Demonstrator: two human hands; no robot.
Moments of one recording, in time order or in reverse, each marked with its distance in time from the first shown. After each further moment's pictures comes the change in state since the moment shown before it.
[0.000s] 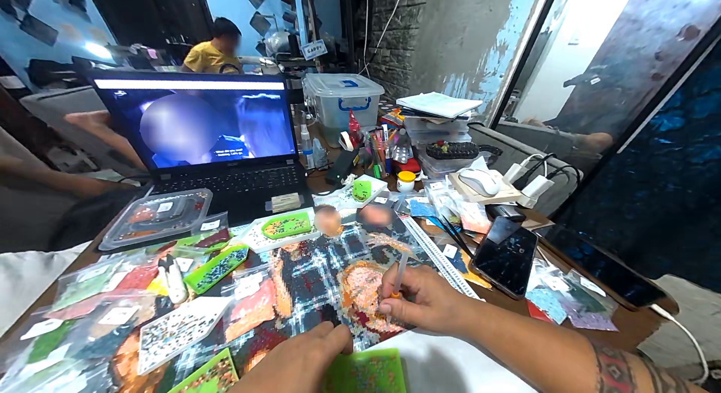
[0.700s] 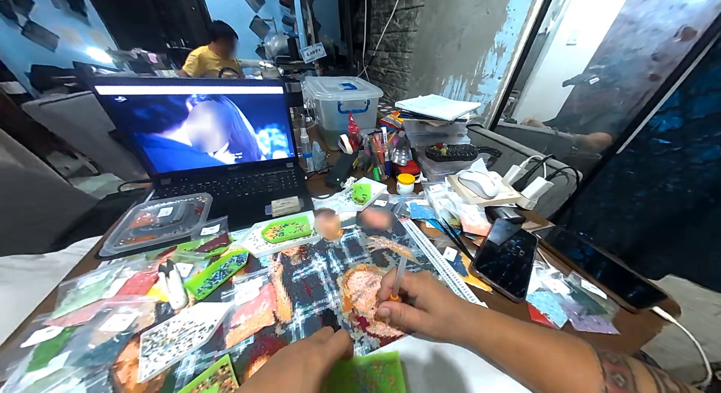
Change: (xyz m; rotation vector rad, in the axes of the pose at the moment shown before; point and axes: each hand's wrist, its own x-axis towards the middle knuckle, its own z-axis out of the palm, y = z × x) left_hand 0.001 0.001 -0.001 -0.015 -0.011 -0.027; right_hand 0.001 -0.005 0.000 -0.134 -0.006 -0.011
